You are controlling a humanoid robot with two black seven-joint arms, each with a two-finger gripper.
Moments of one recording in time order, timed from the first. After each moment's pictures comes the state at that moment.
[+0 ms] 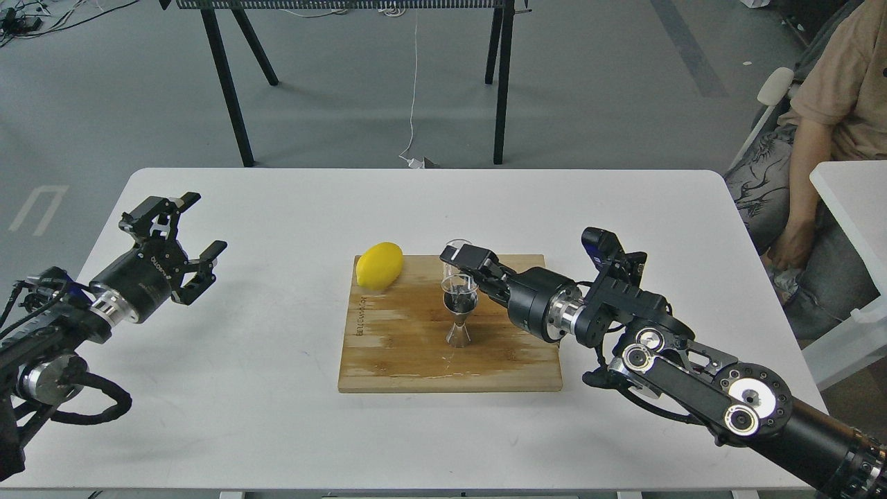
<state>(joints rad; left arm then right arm) -0.46 0.58 -0.65 -0.76 0.37 -0.49 -0.49 0.52 -0.25 0.62 1.42 -1.19 0.05 -0.17</state>
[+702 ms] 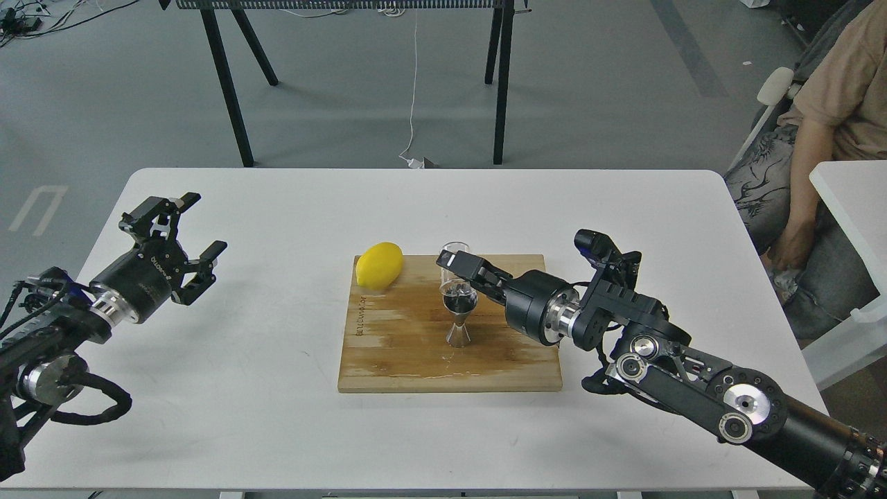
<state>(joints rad) -0.46 0.58 -0.65 -0.76 0.37 -0.49 -0.49 0.53 -0.25 0.59 1.41 -1.27 0.05 -0.15</state>
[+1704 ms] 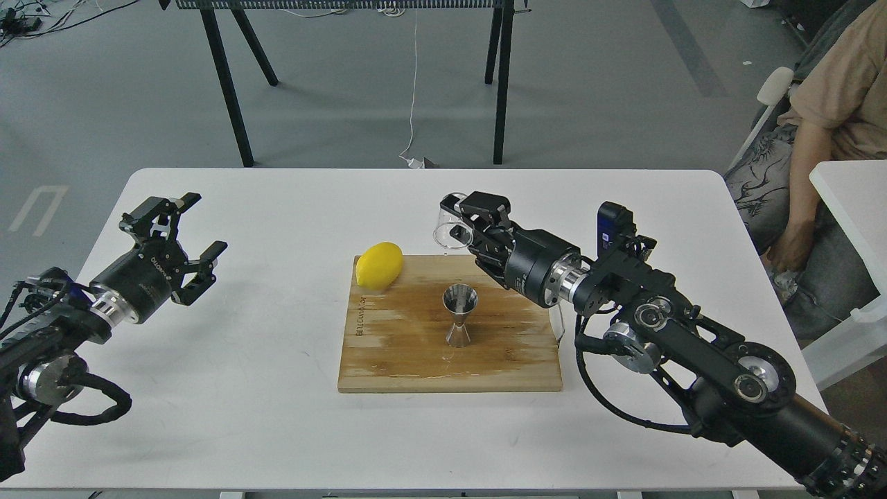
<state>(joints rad) -0.46 0.58 -0.65 -0.76 0.37 -0.49 -0.49 0.48 -0.14 0.86 1.43 -0.77 -0.02 -0.17</state>
